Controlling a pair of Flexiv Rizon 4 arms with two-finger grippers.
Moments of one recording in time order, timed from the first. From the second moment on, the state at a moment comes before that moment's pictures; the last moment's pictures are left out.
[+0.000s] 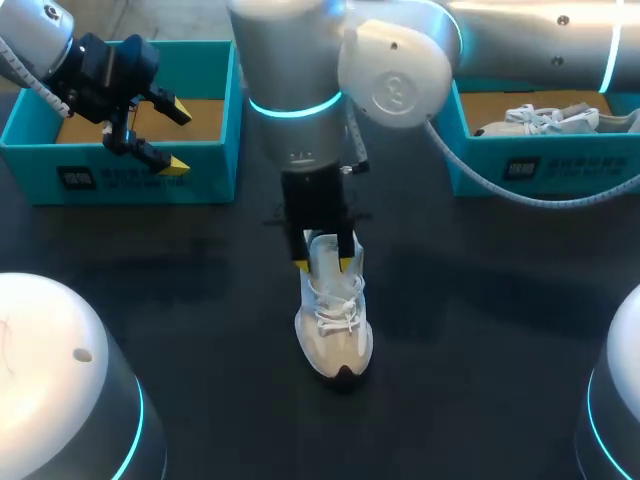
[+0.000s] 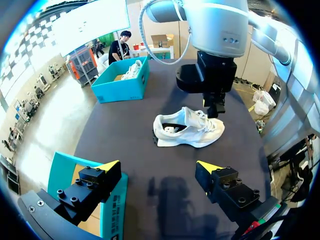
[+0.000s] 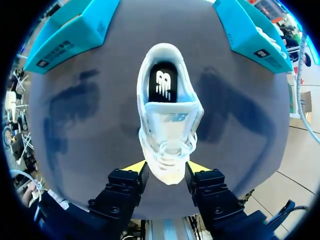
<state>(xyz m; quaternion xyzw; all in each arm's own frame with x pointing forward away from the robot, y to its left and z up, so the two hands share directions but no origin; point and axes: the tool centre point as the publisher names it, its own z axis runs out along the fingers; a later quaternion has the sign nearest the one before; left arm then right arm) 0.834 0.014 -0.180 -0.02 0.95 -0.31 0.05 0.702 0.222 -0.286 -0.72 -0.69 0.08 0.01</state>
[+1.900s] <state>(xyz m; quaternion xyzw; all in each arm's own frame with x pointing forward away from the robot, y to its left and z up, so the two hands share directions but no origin) 0.834 0.014 -0.180 -0.02 0.95 -0.31 0.05 0.791 0.199 -0.295 -0.51 -0.86 0.00 0.00</state>
